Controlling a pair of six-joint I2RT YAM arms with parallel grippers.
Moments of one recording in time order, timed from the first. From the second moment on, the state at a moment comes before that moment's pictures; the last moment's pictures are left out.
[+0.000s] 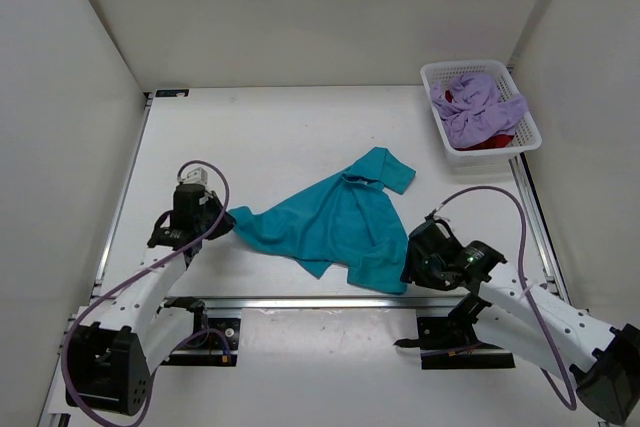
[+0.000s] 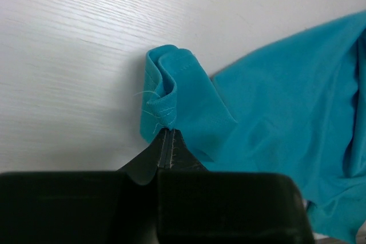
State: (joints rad) left arm -0.13 0.93 0.48 -0.29 0.06 -0.55; right arm 0.72 0.76 0.48 -0.85 0.13 0.88
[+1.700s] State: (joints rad) left arm 0.11 1.18 1.63 -0.34 0.38 -0.71; right arm 0.19 1.45 2.31 -0.96 0.01 0.32
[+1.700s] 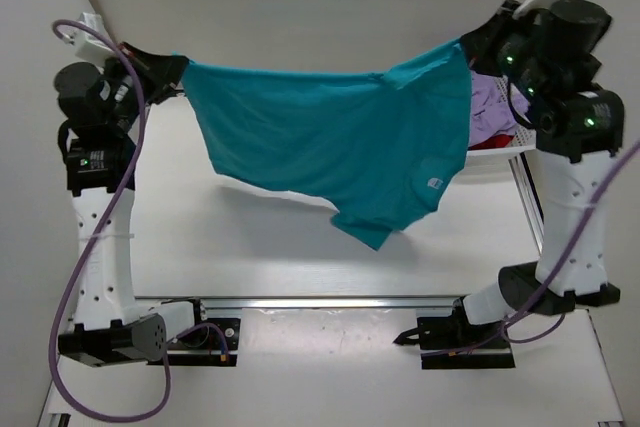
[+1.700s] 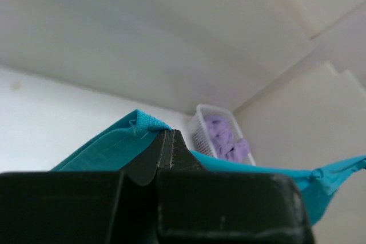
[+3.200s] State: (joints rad) left arm -0.42 1.62 1.14 -0.02 0.11 -0.70; right arm 0.08 1.33 1.26 -0.36 -0.21 0.40
